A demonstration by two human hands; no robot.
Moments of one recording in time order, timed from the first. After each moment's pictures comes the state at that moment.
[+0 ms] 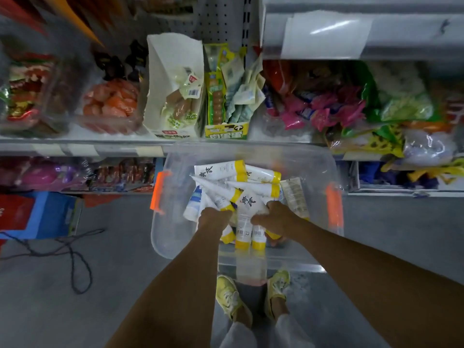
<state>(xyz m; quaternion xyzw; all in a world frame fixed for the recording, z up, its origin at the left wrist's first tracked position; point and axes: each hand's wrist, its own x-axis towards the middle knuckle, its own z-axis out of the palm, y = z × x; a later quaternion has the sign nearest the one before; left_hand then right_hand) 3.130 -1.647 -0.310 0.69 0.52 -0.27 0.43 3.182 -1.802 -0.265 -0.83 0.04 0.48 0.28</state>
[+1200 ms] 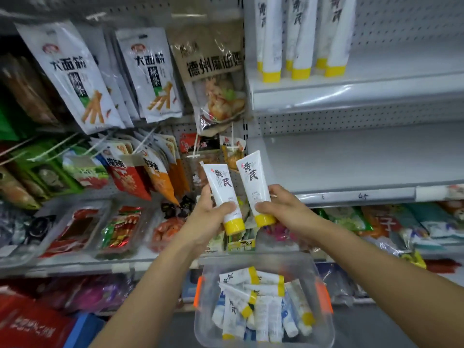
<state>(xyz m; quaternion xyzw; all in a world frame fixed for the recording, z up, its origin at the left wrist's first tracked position) 3.131 -1.606 0.101 0.69 0.12 0.01 0.72 3.183 -1.786 0.112 -0.75 -0.13 0.22 0.60</state>
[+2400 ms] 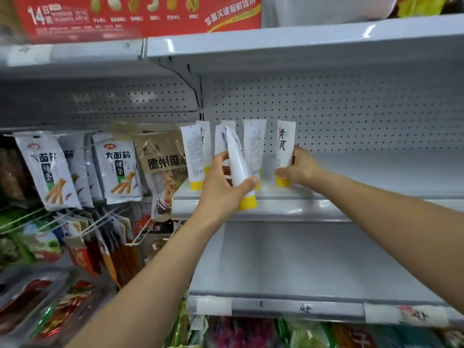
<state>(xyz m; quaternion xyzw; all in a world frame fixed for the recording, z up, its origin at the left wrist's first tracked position) 3.285 -1.800 0.295 0.78 0.00 0.30 0.55 3.429 -1.954 0.315 -0.87 -0.20 -0.09 0.45</state>
